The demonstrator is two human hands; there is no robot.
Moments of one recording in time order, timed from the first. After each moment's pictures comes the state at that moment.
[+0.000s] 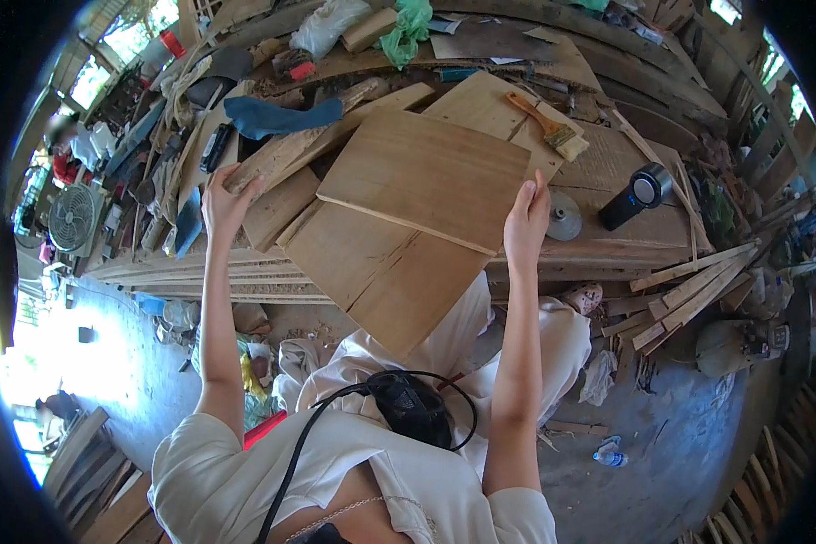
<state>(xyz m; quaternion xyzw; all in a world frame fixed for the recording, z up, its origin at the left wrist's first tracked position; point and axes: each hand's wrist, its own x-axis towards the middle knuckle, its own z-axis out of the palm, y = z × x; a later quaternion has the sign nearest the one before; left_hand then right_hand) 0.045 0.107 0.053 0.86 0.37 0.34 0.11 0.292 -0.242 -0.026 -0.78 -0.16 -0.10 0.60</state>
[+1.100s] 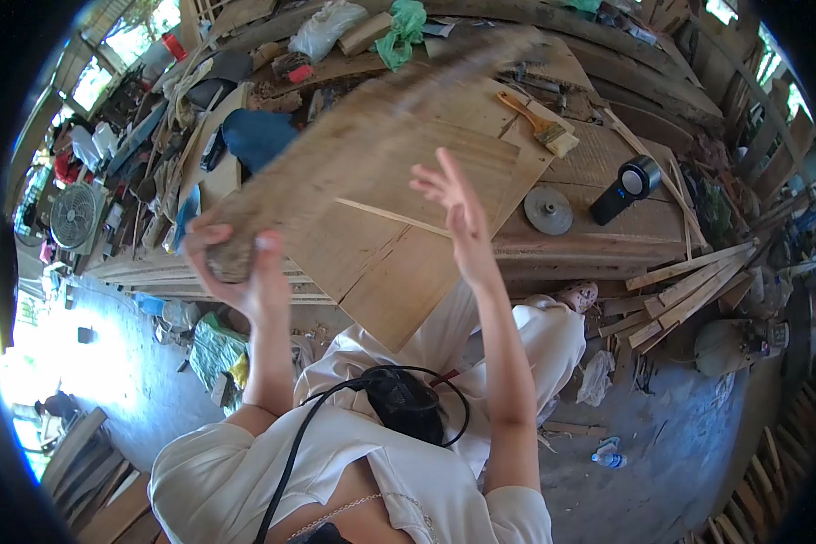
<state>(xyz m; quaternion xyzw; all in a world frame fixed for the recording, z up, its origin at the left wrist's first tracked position) 0.052 -0.093 0.104 0.63 0.05 0.69 0.35 0.225 -0.226 0.018 -0.49 -0.40 0.14 0.76</state>
